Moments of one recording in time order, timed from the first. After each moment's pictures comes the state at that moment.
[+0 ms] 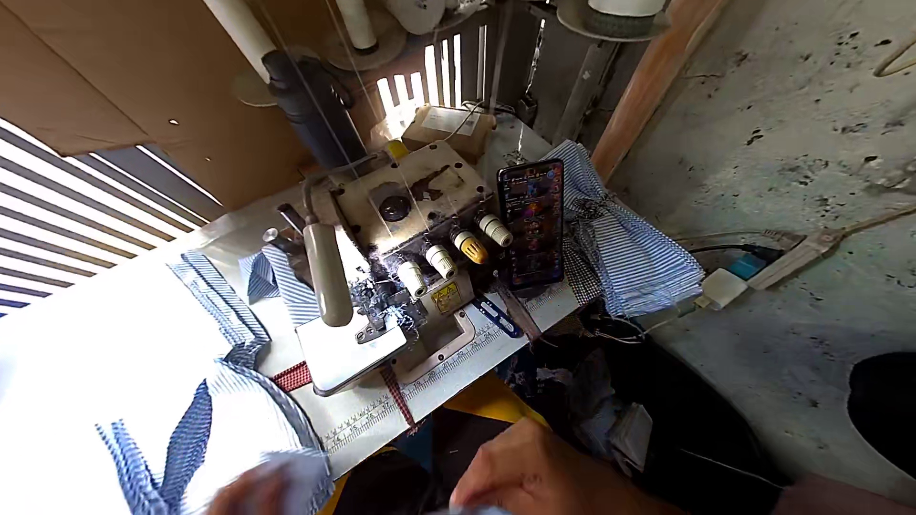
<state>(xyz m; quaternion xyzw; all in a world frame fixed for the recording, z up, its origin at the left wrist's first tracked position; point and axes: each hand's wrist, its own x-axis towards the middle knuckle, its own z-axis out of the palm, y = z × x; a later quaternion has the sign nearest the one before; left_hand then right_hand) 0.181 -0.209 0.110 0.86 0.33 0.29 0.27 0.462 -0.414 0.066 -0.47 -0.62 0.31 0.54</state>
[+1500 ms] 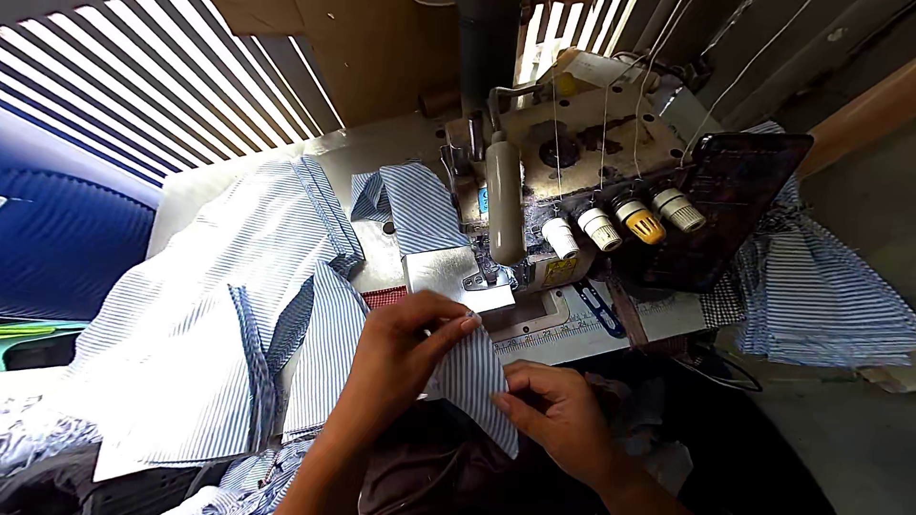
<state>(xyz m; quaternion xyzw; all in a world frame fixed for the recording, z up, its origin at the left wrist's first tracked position) 0.284 -0.175 0.112 0.79 0.25 0.27 0.49 0.430 -0.344 0.053 -0.50 -0.46 0.38 0.63</state>
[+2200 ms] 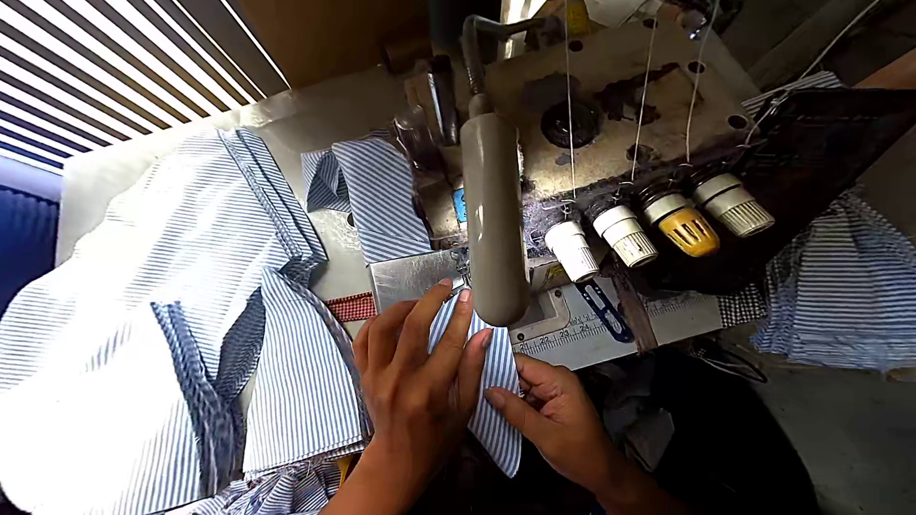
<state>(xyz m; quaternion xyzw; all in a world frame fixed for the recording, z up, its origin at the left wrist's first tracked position) 0.317 -0.210 0.067 0.88 0.34 0.33 0.07 0.439 -0.334 0.038 -0.49 -0.37 0.46 0.64</state>
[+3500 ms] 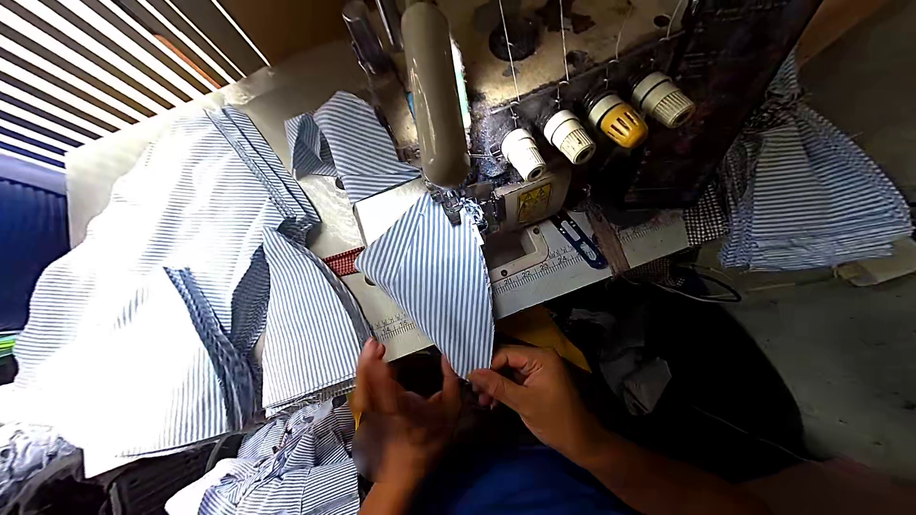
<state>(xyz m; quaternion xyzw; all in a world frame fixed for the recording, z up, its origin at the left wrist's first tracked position) 0.250 -0.285 0.001 0.80 0.33 0.47 0.18 0.394 -0.384 0.034 -0.55 -0.29 0.48 0.62</state>
